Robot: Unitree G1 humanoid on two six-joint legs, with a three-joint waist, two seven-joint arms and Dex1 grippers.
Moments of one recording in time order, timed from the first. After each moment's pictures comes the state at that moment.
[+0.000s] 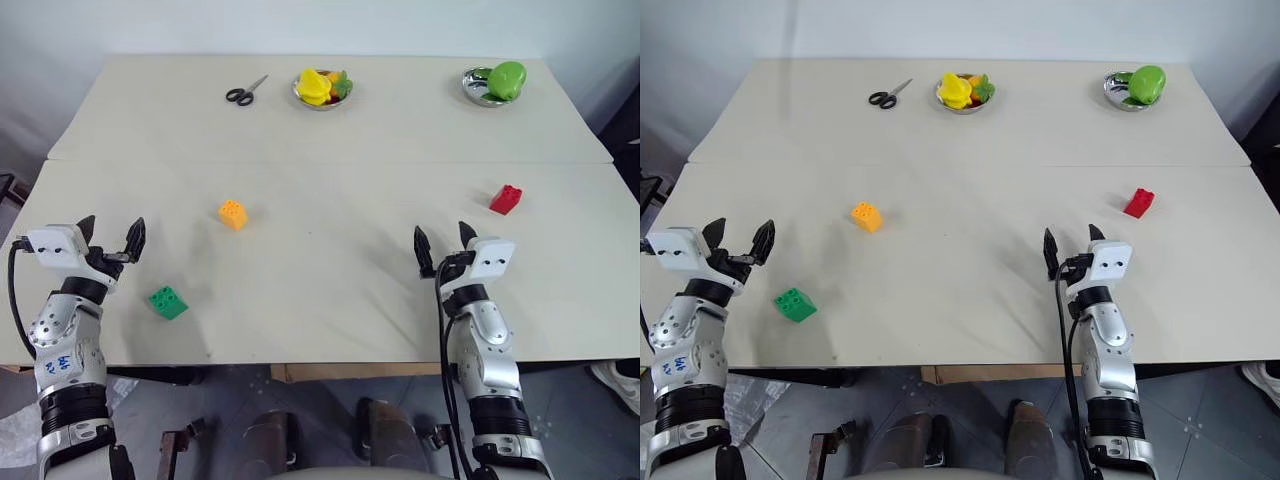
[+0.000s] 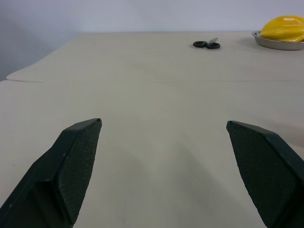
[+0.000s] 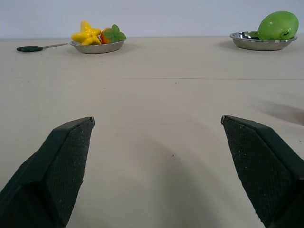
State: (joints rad) left arm -0.27 0.53 0.48 0.37 -0.39 -0.08 -0.38; right arm -0.22 -0.15 -0.16 0.18 0.23 -0.22 0.27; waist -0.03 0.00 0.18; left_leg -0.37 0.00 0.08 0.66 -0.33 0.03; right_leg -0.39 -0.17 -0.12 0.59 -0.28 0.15
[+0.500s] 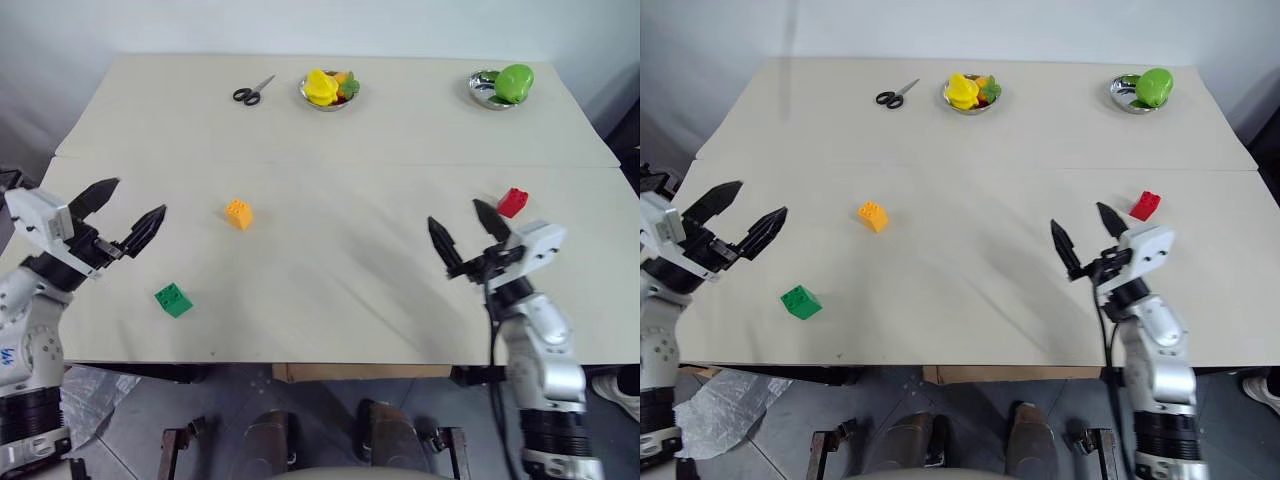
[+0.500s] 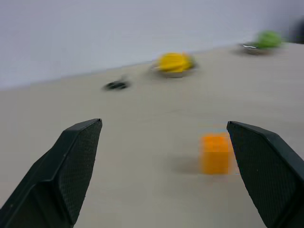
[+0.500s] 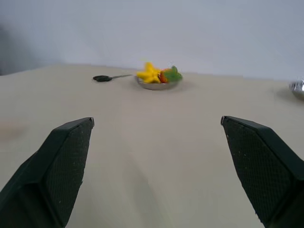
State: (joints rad) left arm -0.20 0.75 0.41 -0.01 -0.58 0.12 -0.81; right arm -0.10 -0.41 -0.24 -0.16 0.50 -0.01 0.53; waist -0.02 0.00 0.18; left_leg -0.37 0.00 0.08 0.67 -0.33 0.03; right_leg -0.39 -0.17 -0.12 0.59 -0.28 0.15
